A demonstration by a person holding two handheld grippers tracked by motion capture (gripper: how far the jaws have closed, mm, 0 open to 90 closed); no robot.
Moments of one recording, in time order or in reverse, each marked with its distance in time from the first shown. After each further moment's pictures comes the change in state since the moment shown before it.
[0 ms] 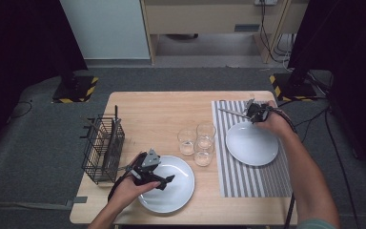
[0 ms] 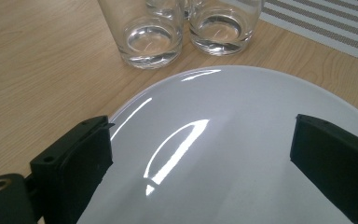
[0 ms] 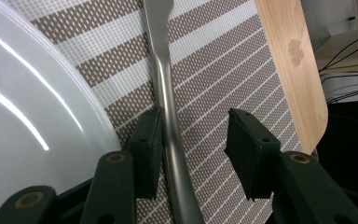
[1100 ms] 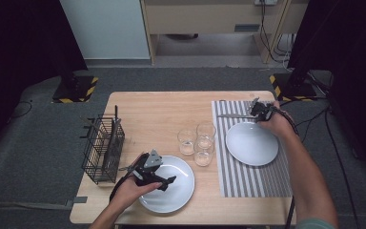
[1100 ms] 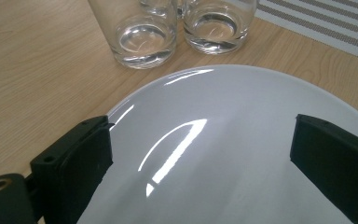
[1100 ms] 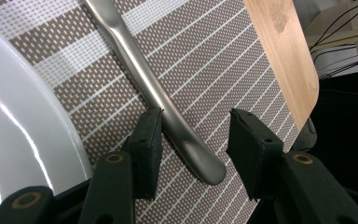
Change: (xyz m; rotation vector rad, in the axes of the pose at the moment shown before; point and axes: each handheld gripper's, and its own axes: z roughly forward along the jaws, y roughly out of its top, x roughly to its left) left arm -0.005 0.001 0.005 0.009 -0.007 0.008; right arm -0.008 -0.012 0.006 0.036 -0.044 0.089
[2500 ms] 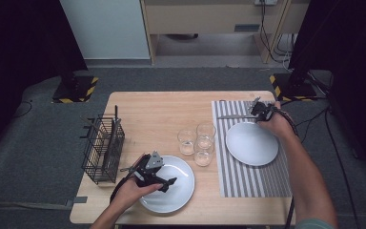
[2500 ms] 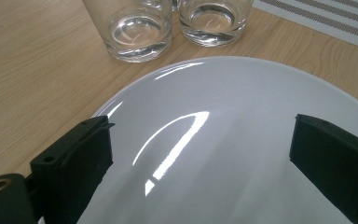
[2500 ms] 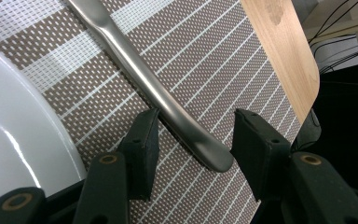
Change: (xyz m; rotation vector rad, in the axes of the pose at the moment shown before) left arm -0.002 -0.003 0.004 0.020 -0.003 0.010; right arm -0.001 -0.002 0.002 0.002 -0.003 0.055
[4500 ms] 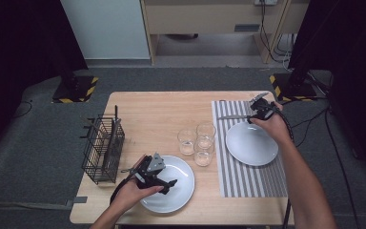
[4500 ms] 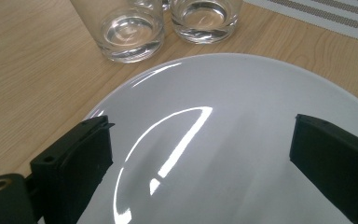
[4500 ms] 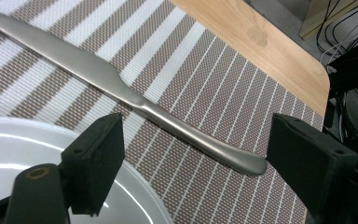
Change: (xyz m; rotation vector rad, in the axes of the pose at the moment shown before) left arm -0.006 0.001 -0.002 0.007 0.006 0.037; right arm 0.006 0.008 -0.032 -0.154 0.059 0.364
